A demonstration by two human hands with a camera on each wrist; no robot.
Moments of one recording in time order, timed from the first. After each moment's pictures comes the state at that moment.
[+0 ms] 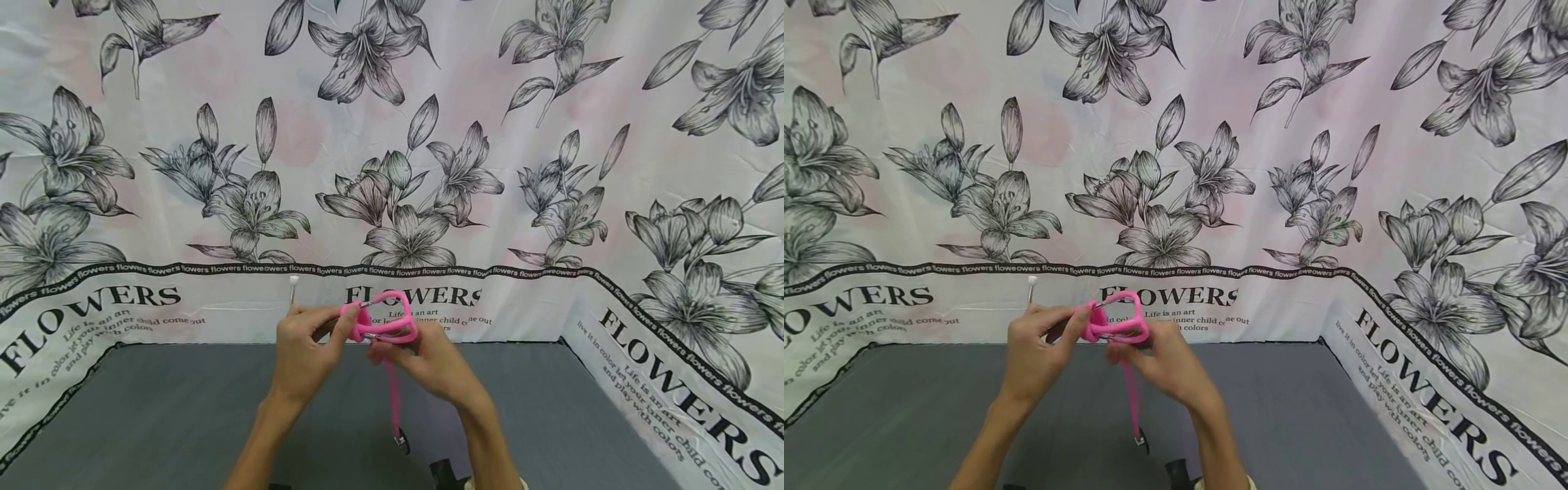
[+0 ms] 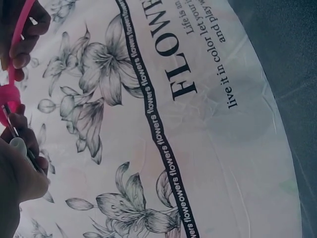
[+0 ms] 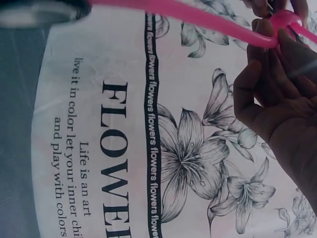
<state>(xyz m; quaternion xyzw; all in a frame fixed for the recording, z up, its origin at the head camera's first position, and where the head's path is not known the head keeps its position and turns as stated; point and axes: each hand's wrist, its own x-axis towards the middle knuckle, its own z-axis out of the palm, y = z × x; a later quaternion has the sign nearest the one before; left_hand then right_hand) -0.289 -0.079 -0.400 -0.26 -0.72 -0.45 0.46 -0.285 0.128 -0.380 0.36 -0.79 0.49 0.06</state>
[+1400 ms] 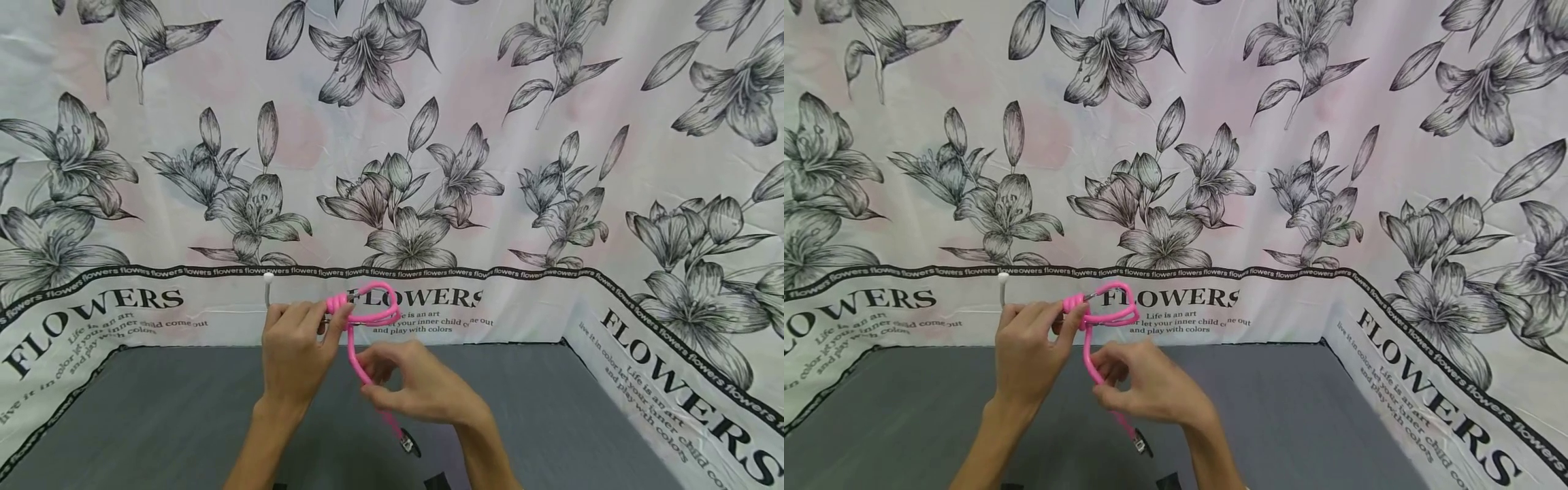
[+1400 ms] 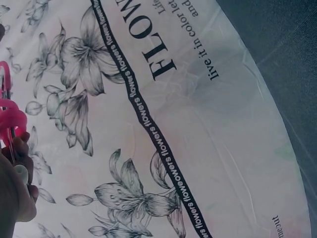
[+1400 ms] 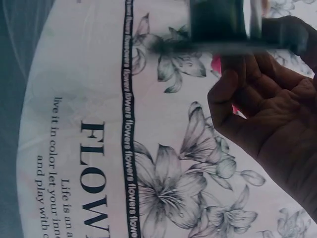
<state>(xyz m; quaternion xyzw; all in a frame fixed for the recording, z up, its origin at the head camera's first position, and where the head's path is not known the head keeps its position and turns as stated) -0.292 -0.084 -0.401 -0.18 -0.75 -0.22 0.60 -0.264 0.116 -0.374 0.45 -0.80 0.40 0.00</state>
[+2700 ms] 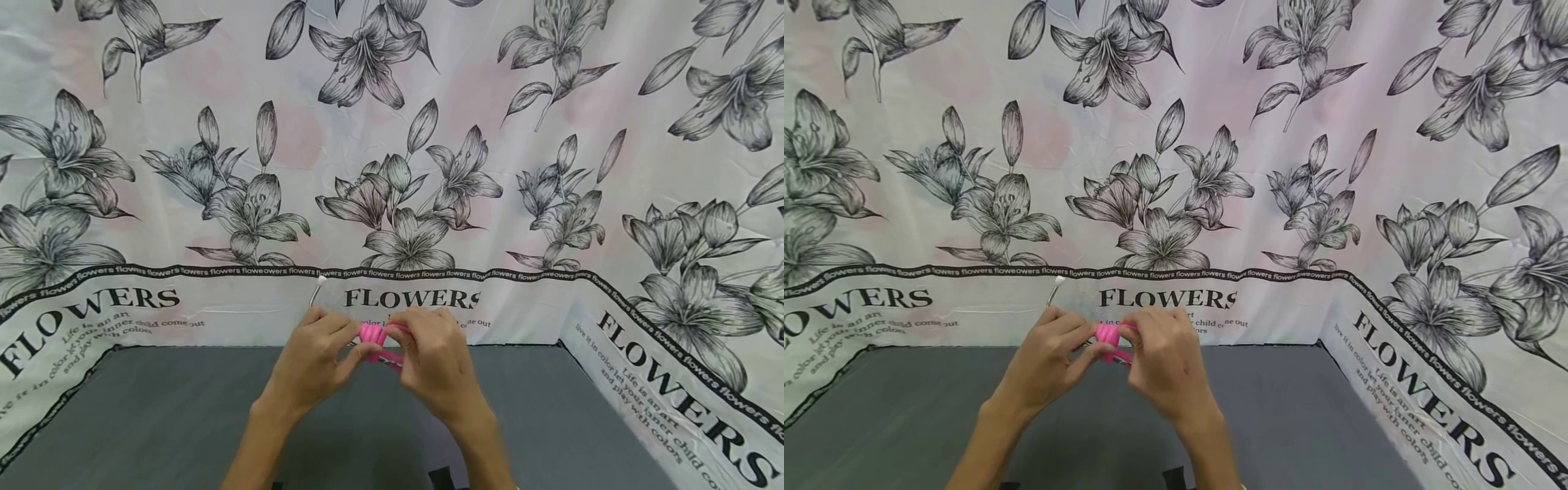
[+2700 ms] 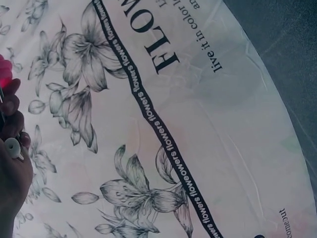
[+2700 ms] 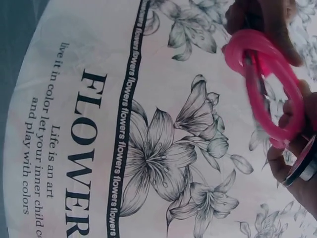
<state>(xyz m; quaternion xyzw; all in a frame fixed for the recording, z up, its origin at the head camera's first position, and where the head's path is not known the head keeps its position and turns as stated) -0.295 -0.083 -0.406 -0.36 -0.77 -0.16 0.50 -0.264 0.116 -0.369 0.35 -0.79 0.22 0.45</state>
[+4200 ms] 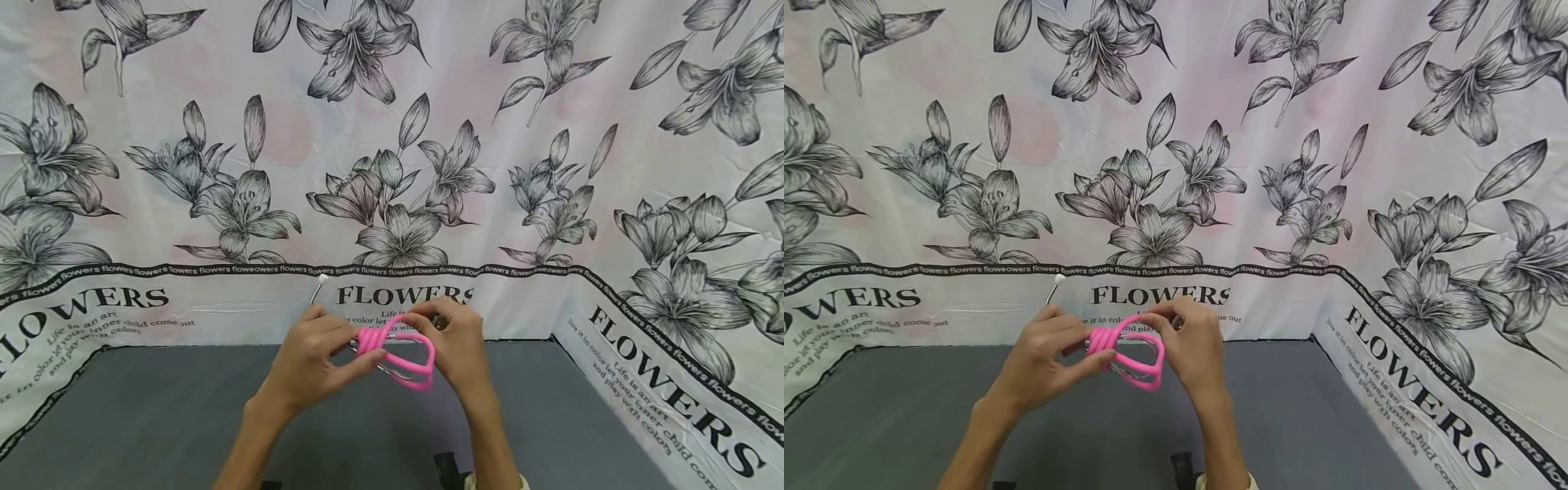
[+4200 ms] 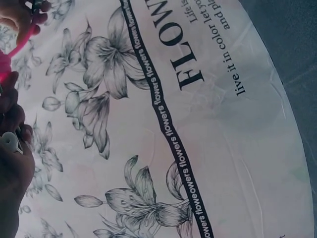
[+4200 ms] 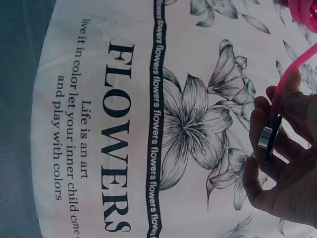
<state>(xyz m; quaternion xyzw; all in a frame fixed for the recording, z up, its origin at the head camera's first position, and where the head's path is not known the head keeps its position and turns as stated) -0.287 -0.077 -0.395 -0.41 -0.74 -0.29 0.44 -0.288 0.148 -0.382 0.18 -0.82 0.42 0.33</state>
